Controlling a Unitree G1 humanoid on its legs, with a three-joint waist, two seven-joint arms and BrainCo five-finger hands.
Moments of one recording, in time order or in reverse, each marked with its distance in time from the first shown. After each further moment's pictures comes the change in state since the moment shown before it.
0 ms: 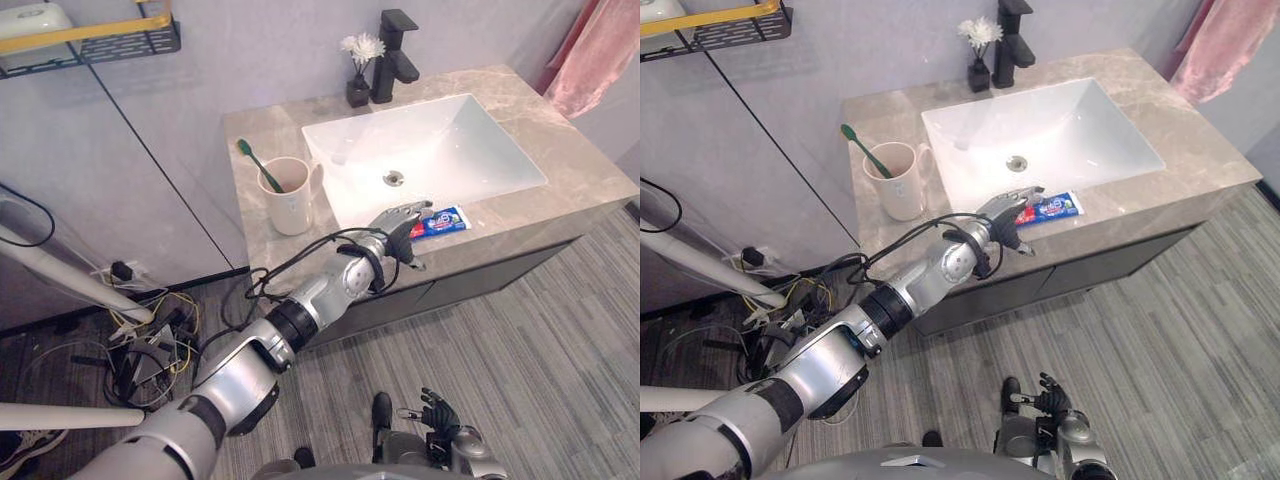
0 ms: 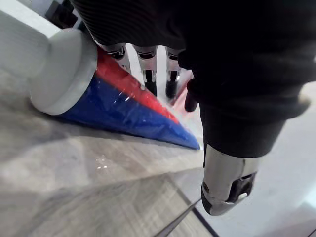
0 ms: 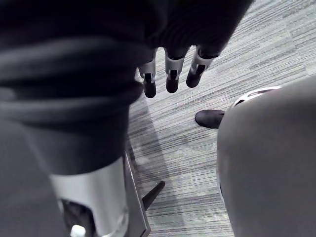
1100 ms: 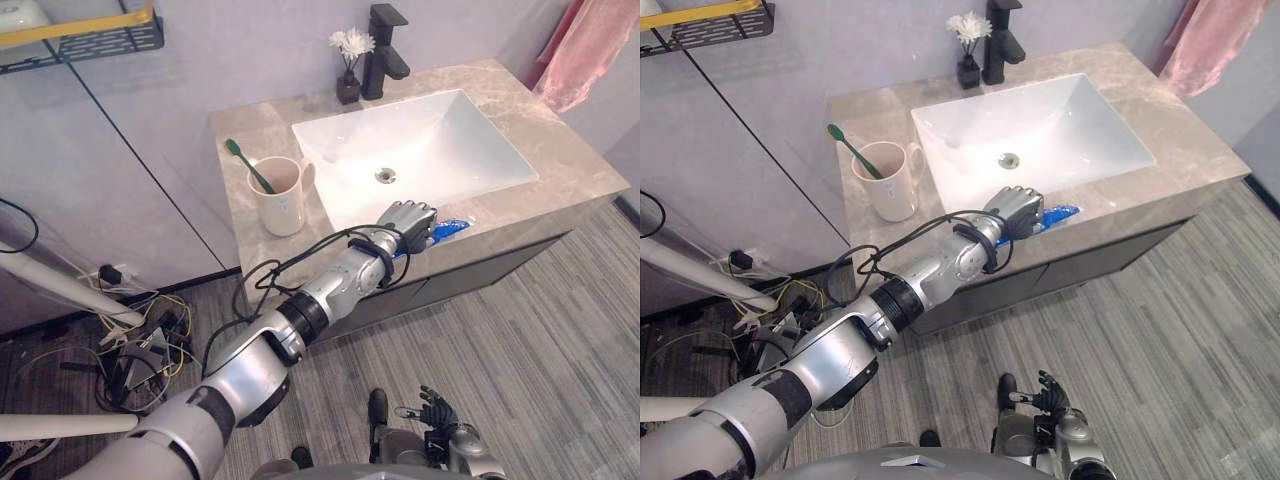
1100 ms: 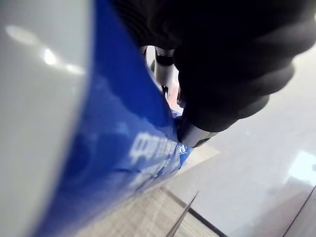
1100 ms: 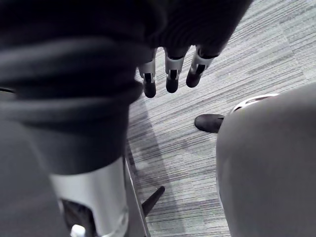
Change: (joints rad) left arm -0.071 -0.038 -0.041 0.079 0.200 -0.031 0.086; right arm -0.005 0.000 0.023 0.000 0.000 -0.016 -0.020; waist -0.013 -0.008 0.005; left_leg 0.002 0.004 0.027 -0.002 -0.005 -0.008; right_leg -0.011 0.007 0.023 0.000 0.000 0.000
